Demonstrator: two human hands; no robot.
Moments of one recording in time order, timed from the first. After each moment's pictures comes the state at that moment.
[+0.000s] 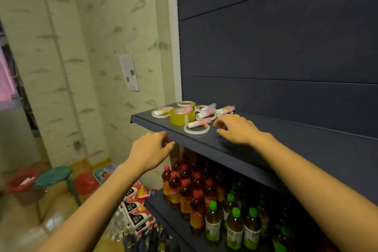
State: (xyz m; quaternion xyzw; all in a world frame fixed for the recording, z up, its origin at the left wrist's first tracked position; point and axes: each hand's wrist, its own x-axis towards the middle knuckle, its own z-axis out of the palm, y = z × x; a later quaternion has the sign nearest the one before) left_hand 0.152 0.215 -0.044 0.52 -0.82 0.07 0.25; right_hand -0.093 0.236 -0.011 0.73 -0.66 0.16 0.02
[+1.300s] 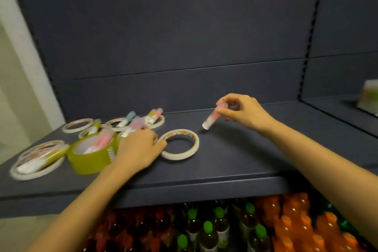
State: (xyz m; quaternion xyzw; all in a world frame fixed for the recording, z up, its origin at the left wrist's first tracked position) left_hand 0.023 0.023 -0.044 0.24 -0.95 -0.02 0.22; right_hand -0.158 0.217 -0.018 0.43 -0.78 0.46 0.03
